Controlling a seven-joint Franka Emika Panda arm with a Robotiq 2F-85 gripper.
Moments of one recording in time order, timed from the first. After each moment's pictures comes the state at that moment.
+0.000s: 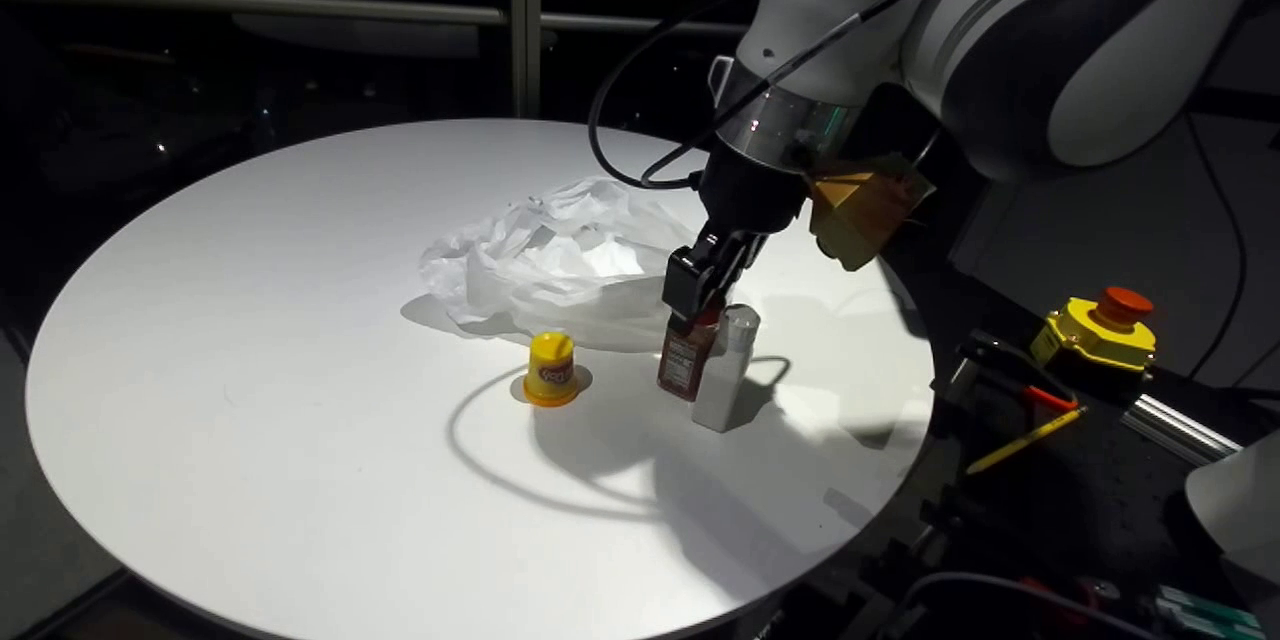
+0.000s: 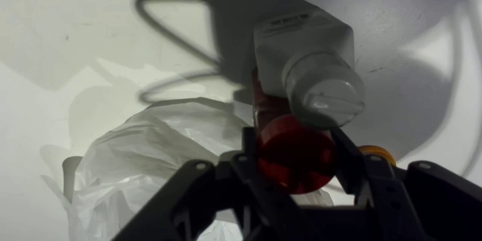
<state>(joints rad) 0.10 0.23 0.05 -2.62 -0.60 3.01 0.74</state>
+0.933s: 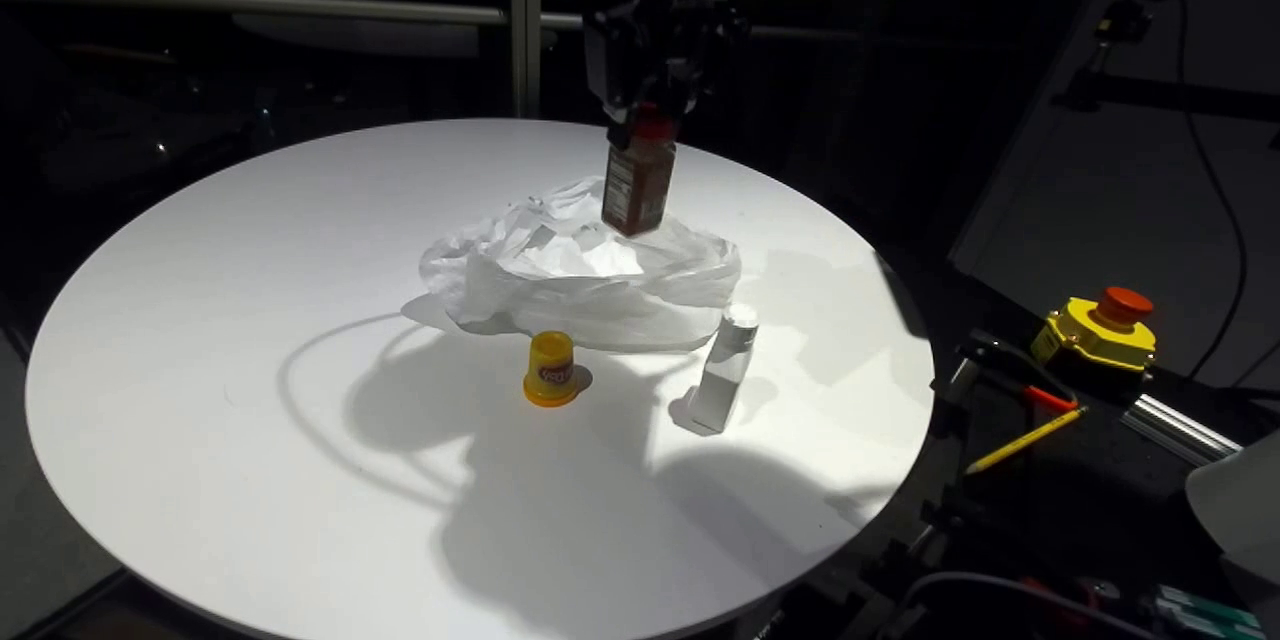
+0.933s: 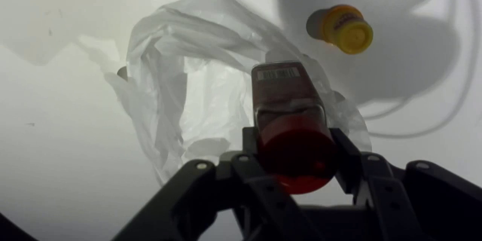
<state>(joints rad) 0.09 0.01 0.13 -2.41 -0.31 2.61 0.71</state>
